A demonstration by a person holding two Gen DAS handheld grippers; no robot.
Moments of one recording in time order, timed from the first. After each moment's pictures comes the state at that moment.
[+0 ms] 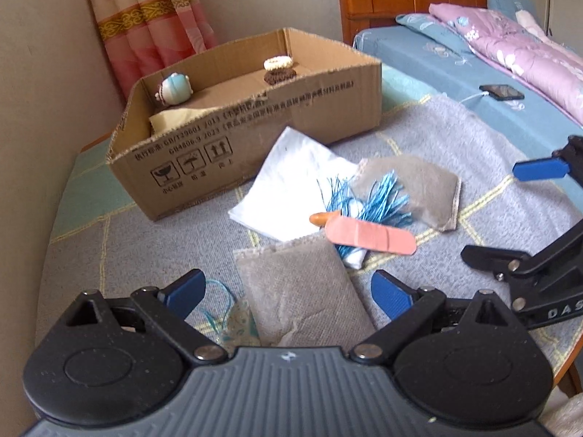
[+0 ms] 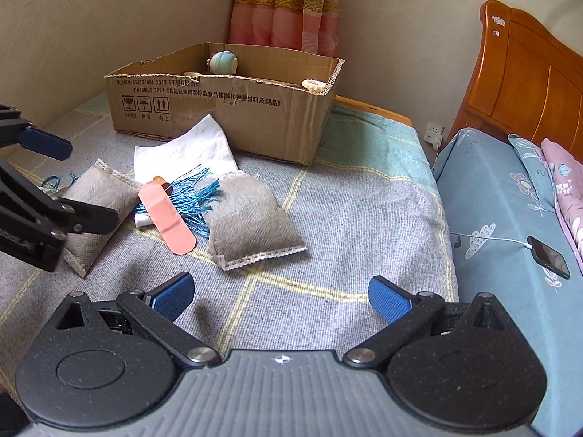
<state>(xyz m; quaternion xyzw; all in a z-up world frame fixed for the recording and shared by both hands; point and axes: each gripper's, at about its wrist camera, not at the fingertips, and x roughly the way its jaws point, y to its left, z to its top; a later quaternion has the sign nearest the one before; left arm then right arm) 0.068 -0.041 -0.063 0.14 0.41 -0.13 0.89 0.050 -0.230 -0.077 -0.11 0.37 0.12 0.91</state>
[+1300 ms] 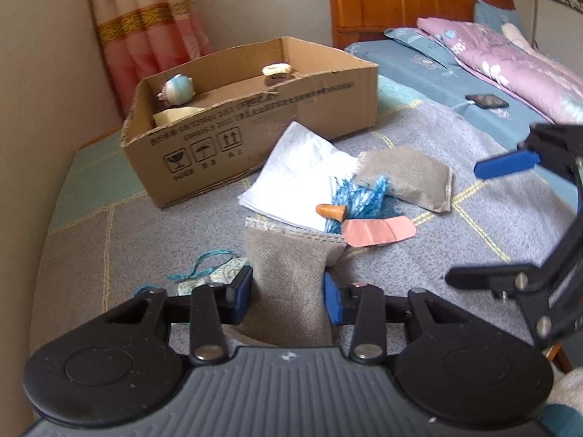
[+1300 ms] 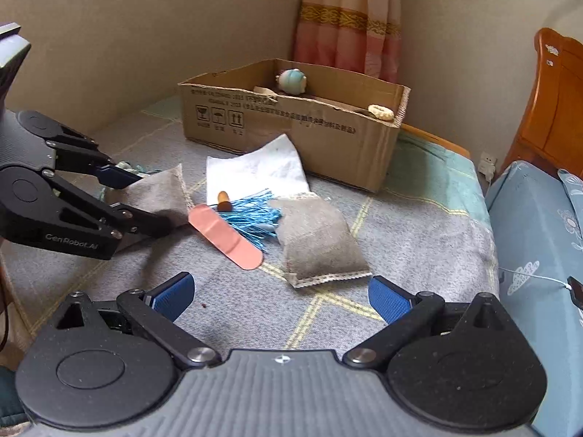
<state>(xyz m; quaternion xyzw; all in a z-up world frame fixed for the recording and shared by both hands) 0.051 -0.010 -0.062 0.12 0.38 -0.15 0.90 0.038 -0.206 -0.065 -0.13 0.34 0.24 0.90</state>
